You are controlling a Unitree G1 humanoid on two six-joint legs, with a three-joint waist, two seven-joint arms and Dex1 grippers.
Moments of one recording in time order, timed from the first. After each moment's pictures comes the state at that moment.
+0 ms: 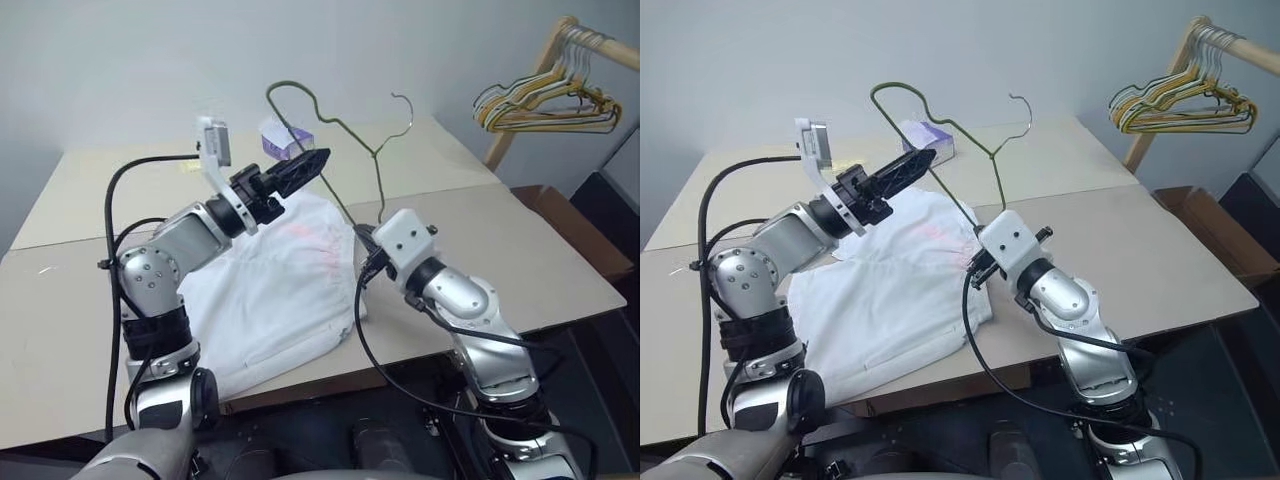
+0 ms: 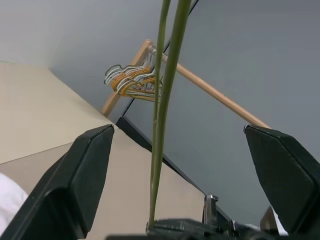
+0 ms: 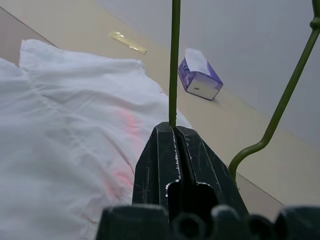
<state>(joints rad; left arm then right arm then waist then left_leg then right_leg) -0.71 0.21 0.35 -0.15 -1.07 1.05 -0.28 -0.33 -0.33 0.23 -0.50 -0.08 0.58 0.41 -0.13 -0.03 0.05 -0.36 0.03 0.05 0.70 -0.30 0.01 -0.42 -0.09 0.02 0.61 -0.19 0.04</state>
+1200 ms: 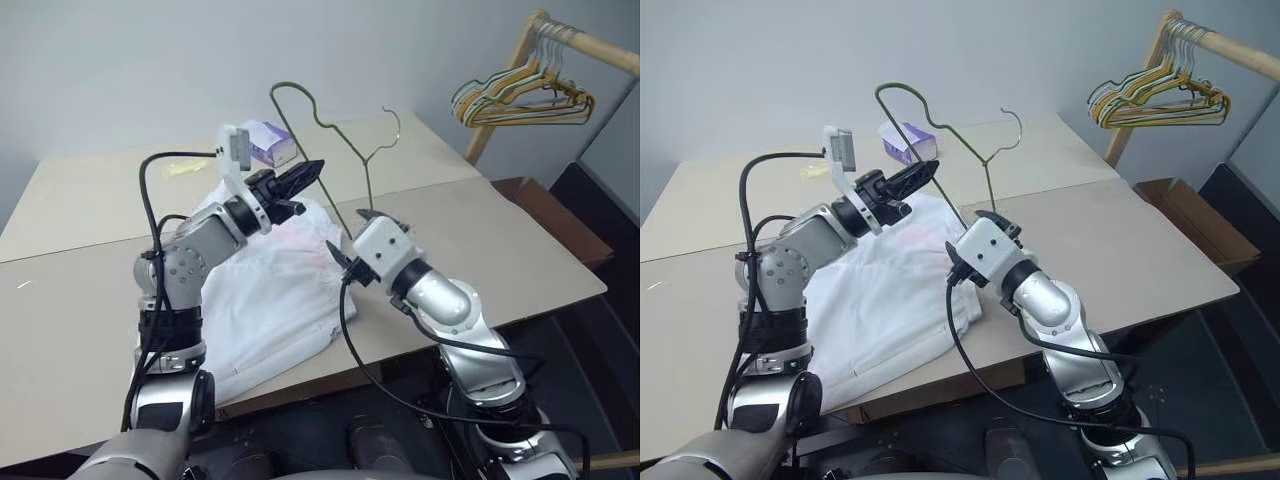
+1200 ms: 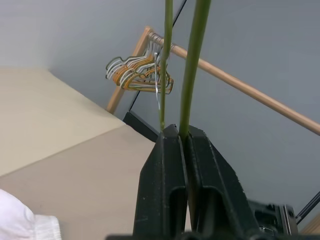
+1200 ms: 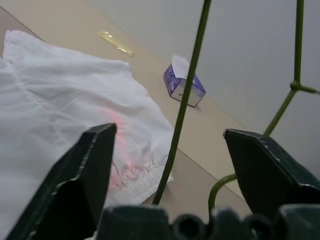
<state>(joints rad) -0.69 0.27 0.19 -0.06 -0.87 0.82 -0.43 -0.34 -0.31 0.27 -0.51 -0.15 0.56 0.39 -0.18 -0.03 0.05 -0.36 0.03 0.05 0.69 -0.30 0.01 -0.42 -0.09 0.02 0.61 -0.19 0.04</state>
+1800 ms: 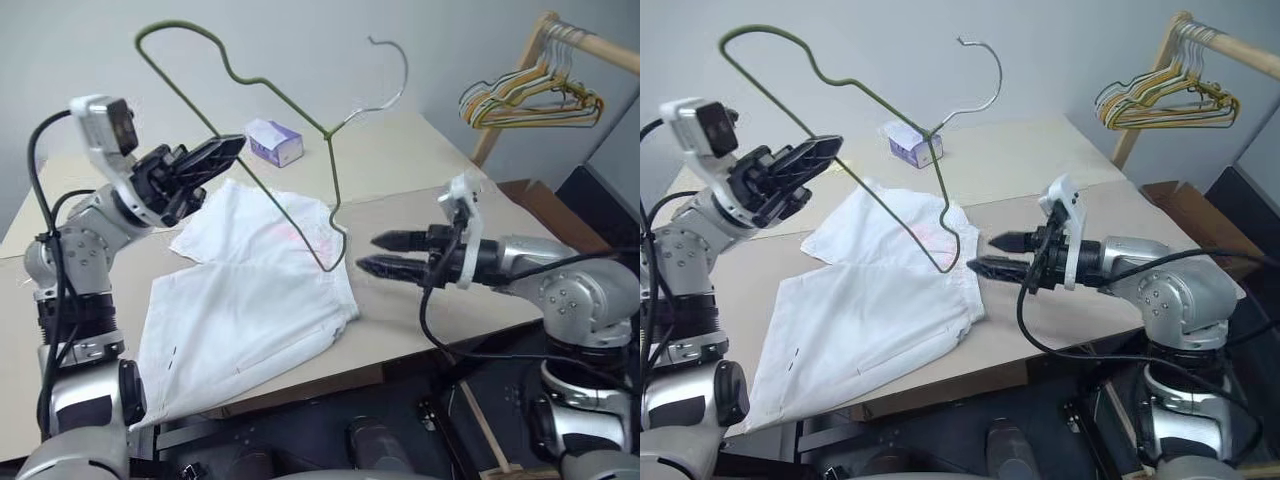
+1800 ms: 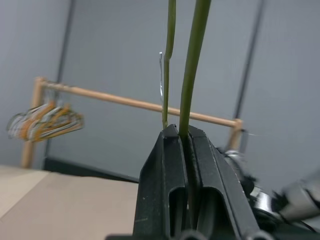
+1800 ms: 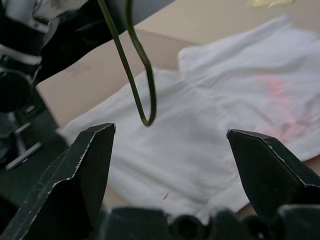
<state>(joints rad) -0.71 0.61 0.32 0.15 -1.03 0.78 -1.27 -0.57 -0.60 -0.08 -0.29 0.72 1.20 0.98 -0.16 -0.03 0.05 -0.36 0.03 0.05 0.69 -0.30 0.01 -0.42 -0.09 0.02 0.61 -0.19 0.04</state>
